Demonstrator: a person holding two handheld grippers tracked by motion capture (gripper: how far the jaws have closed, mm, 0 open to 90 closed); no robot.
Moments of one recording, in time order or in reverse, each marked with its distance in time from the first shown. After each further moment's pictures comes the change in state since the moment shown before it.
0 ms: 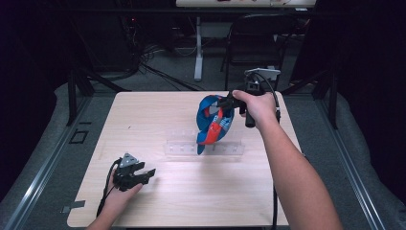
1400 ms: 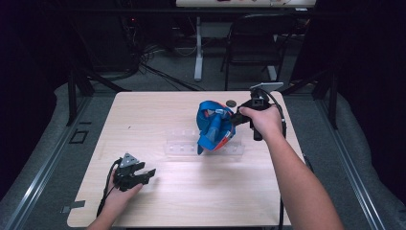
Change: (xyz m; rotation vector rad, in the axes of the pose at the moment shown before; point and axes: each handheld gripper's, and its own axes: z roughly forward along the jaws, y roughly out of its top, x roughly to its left) left arm -0.001 0.000 0.001 -0.008 0.004 0.000; right arm -0.049 -0.007 0.012 0.007 -0.216 0.004
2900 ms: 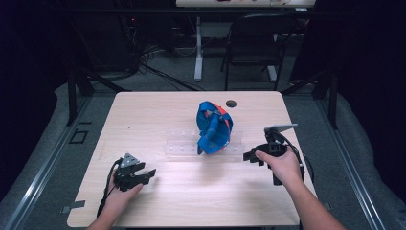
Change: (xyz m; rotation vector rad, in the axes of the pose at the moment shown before) left arm -0.001 0.000 0.001 0.003 0.006 -0.001; right arm -0.096 -0.089 0.020 -0.018 -0.026 -0.134
